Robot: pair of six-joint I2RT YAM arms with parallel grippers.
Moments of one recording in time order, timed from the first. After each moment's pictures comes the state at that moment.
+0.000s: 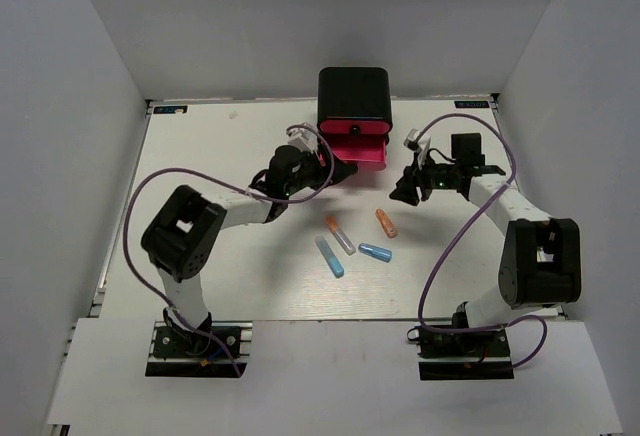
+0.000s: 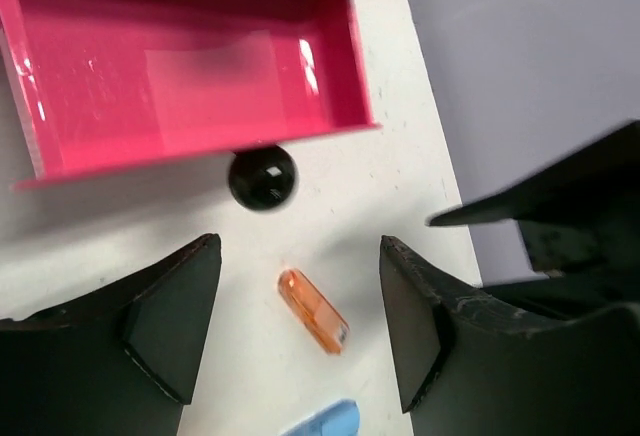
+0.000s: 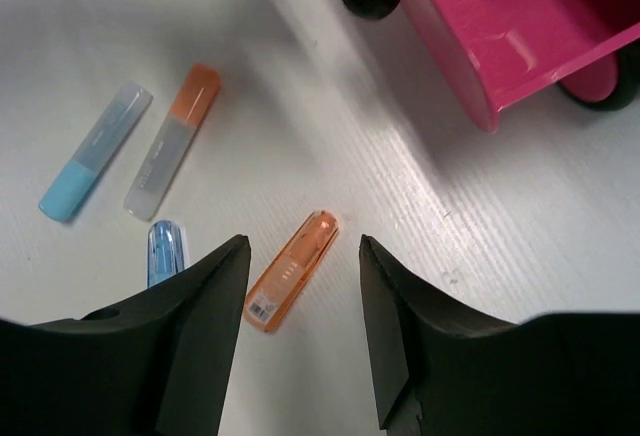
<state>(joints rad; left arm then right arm) -0.61 1.88 1.01 0.61 0.23 -0.85 0.08 1.52 0.98 -0.31 -0.94 -0.55</state>
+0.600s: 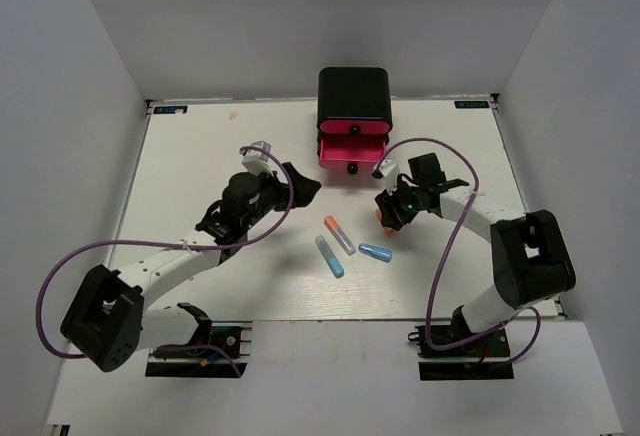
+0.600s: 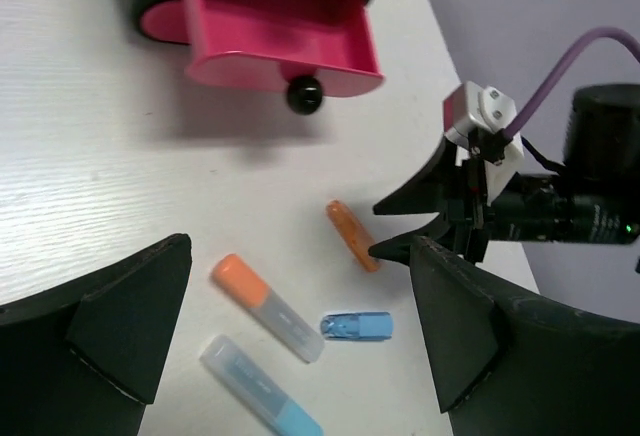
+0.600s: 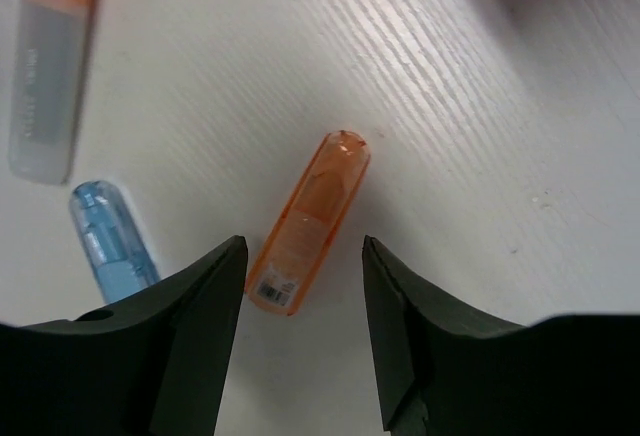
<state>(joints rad) -0.60 1.23 0.64 0.37 0.04 -0.68 0.32 1.54 0.86 -0.33 -0.45 -0.48</state>
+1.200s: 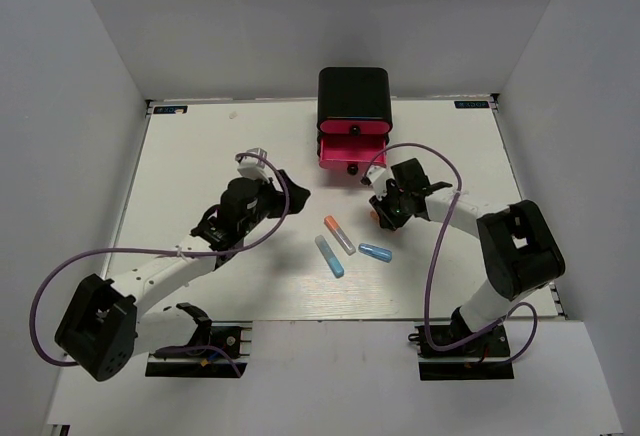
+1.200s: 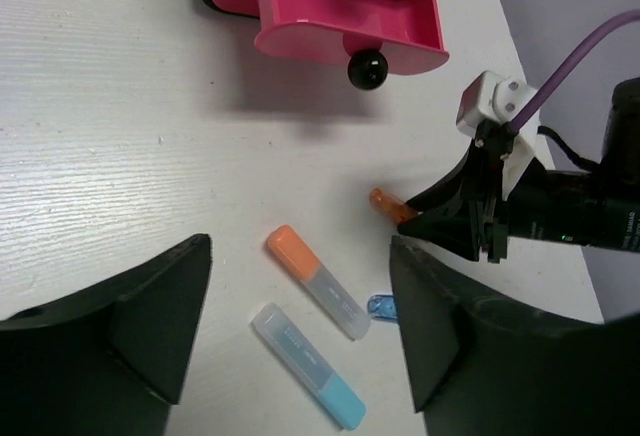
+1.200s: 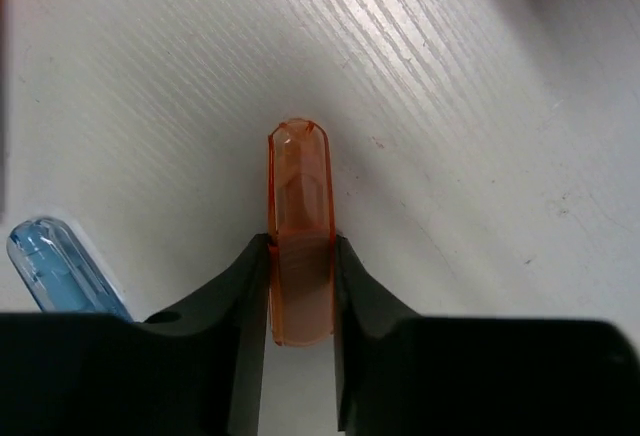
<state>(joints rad) -0.61 1.16 0.60 0.25 -0.06 -0.65 0.43 1.62 0.85 -0.27 -0.23 -0.41</state>
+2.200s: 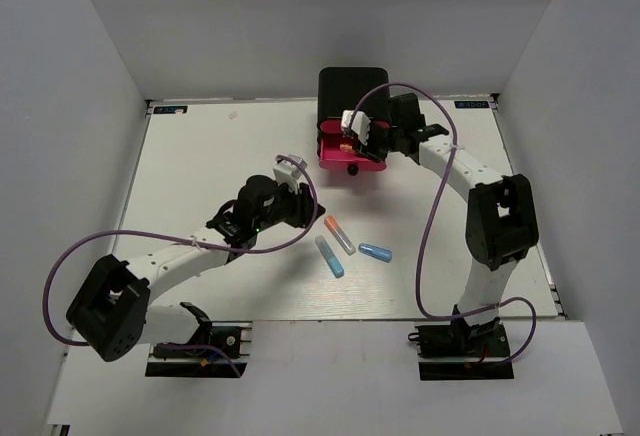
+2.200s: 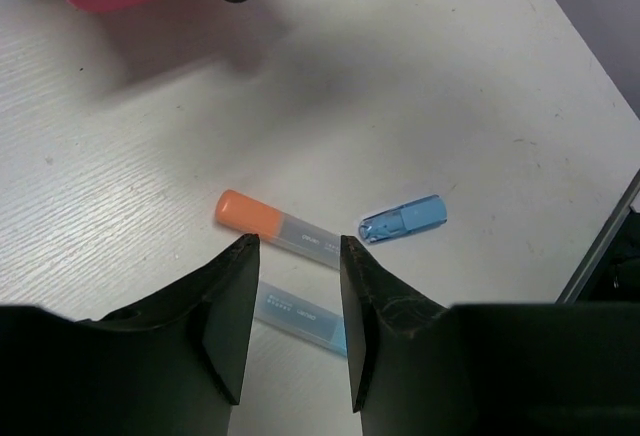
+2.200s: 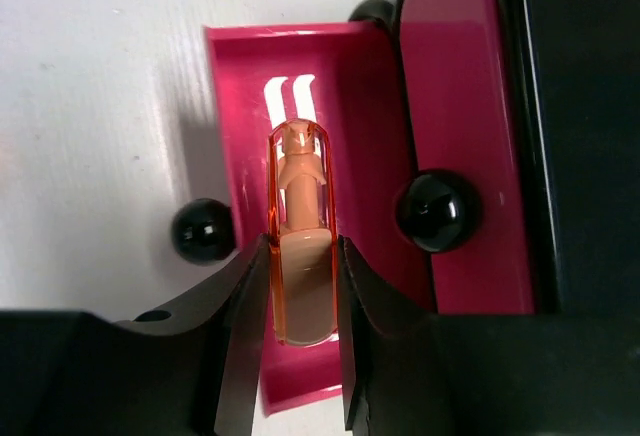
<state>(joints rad) -0.67 1.27 0.66 0.25 0.19 -0.36 0.37 1.82 1.43 -0.34 -0.59 -0.95</state>
